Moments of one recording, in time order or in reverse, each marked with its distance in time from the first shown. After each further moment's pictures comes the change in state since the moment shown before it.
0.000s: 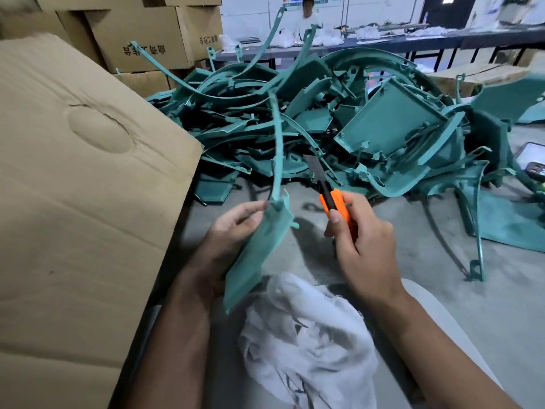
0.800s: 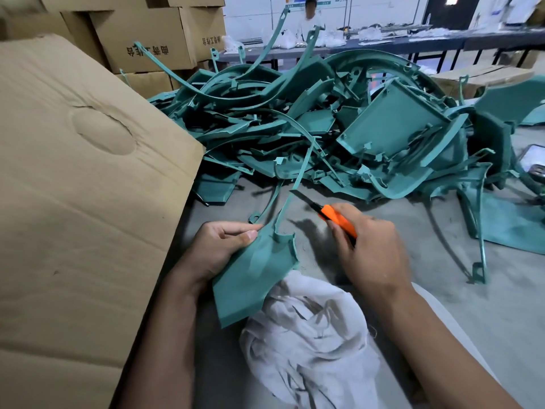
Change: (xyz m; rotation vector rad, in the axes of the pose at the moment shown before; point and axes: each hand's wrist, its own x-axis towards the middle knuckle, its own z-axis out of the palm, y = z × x) left_hand 0.000 -0.008 -0.025 0.167 0.109 -0.042; right_hand 0.001 0.012 -0.006 -0.436 -0.080 -0.032
